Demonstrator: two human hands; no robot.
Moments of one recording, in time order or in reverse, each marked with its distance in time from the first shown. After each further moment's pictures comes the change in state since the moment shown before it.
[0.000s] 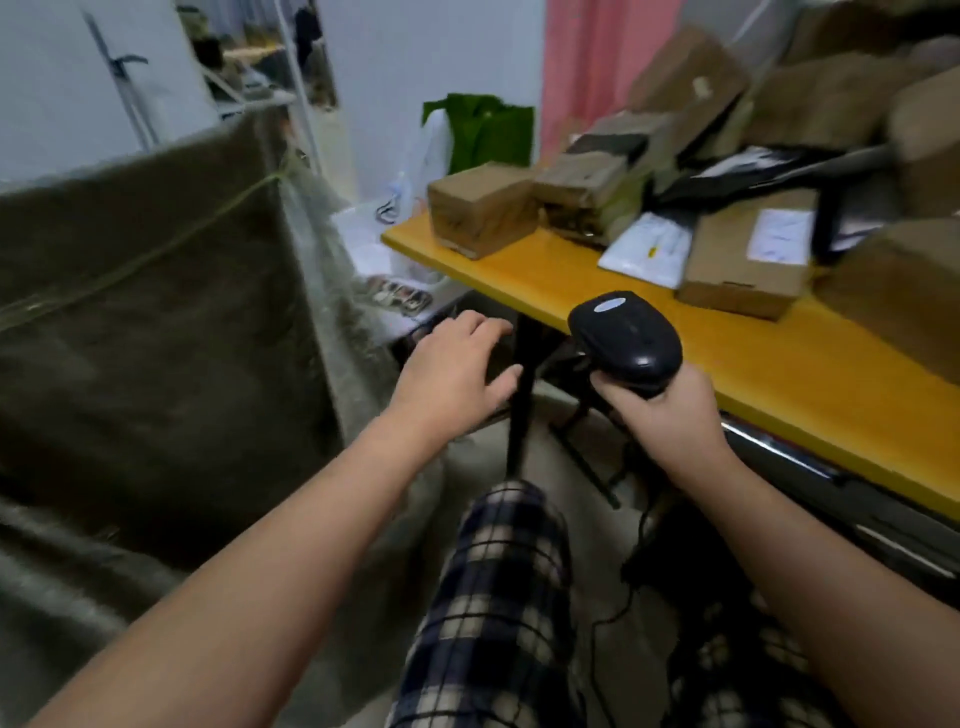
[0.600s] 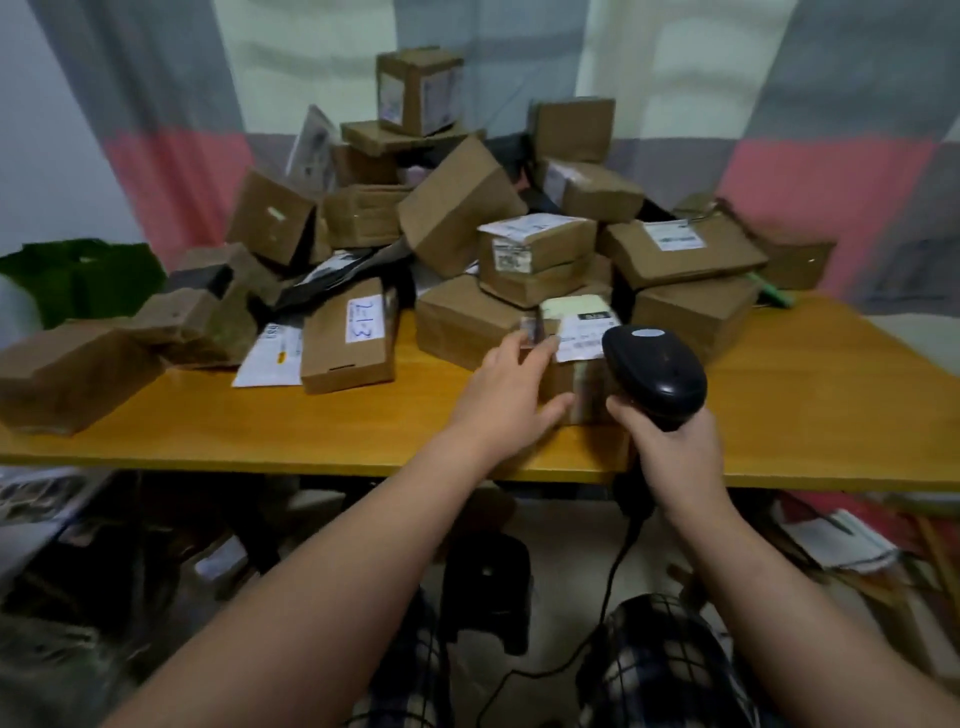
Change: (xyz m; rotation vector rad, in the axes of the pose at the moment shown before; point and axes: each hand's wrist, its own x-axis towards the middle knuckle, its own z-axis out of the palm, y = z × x) left_hand 0.070 0.335 0.067 -0.272 -0.164 0.619; right_hand -0.105 0.028 -0.261 0.056 0.825 0.176
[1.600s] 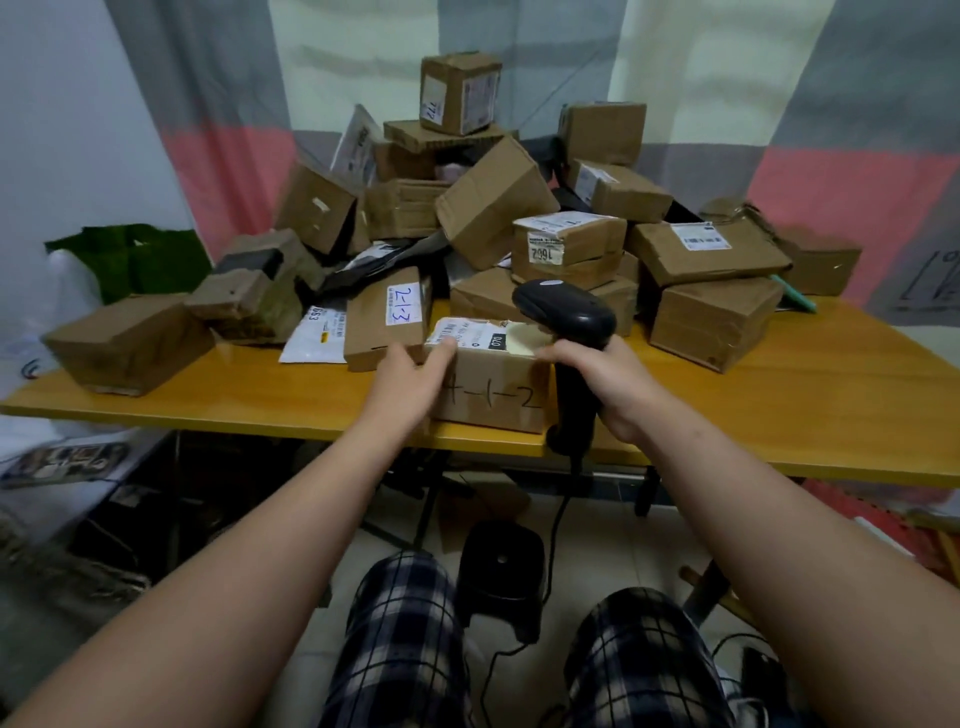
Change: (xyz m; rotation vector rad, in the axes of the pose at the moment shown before) left_hand -0.061 -0.073 -0.052 -0.601 0.212 -0.655; right_hand 0.004 -0.056 0.062 0.131 -0.473 0.272
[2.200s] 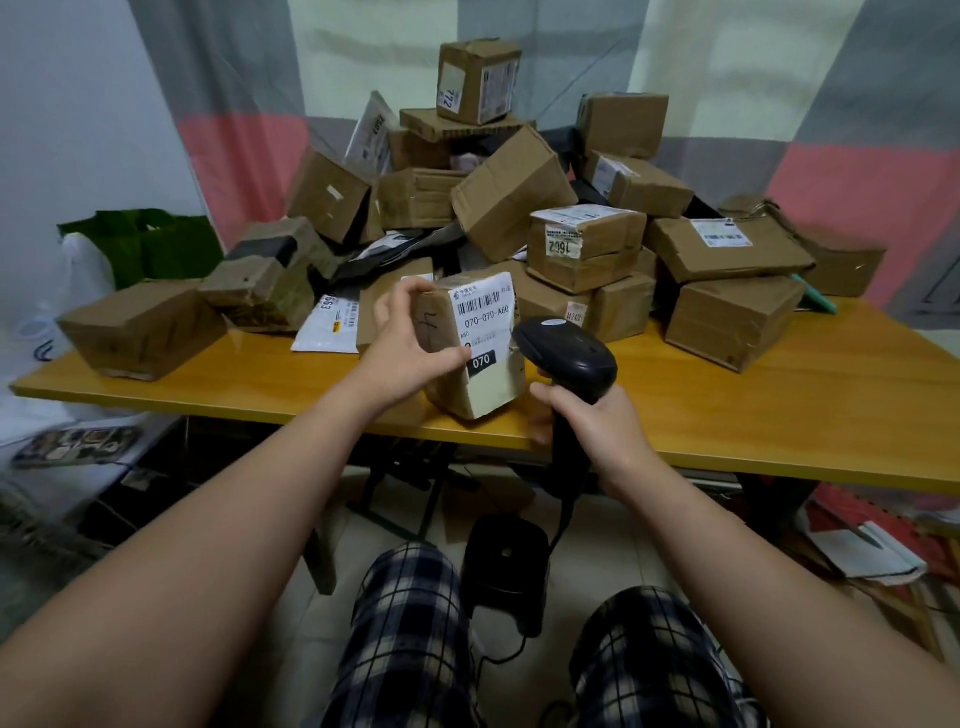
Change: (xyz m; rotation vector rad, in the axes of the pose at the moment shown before) left_hand 0.022 -0.007 -0.026 -0.035 -0.088 0.334; right_hand -0.023 0.039 0.020 0.012 -0.011 -0.129
